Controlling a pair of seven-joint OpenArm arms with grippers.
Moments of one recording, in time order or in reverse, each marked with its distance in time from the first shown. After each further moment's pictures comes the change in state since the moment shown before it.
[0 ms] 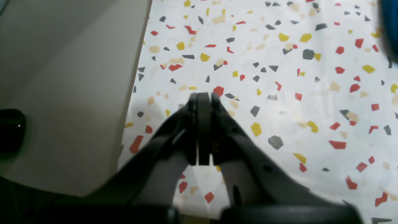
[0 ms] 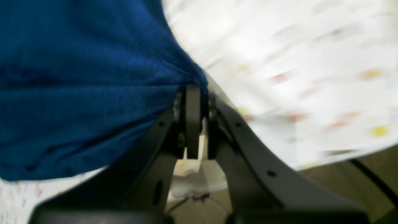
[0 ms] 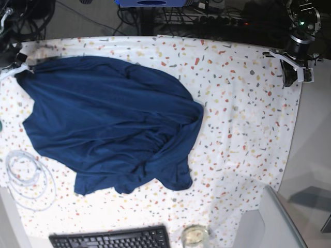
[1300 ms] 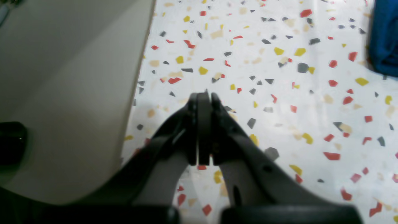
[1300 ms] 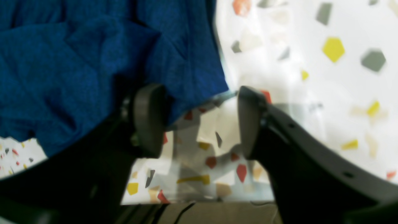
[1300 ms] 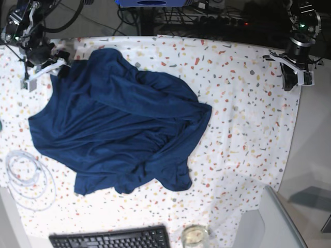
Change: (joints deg) left arm -0.8 0.0 0.1 0.8 0.0 0.0 -0.2; right arm -4.5 -7.5 -13.5 2.9 0.0 -2.1 3.1
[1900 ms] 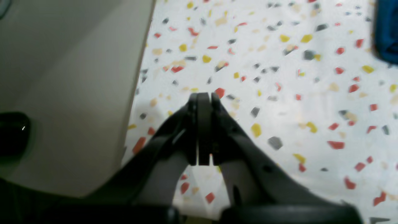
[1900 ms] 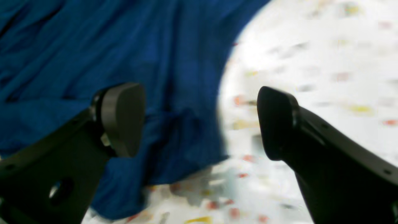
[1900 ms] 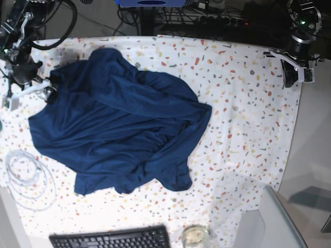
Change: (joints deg) left arm 1.2 0.0 -0.2 0.2 0.0 0.0 0.1; right arm 3.3 0.5 1.5 6.6 -0.4 -5.4 0.9
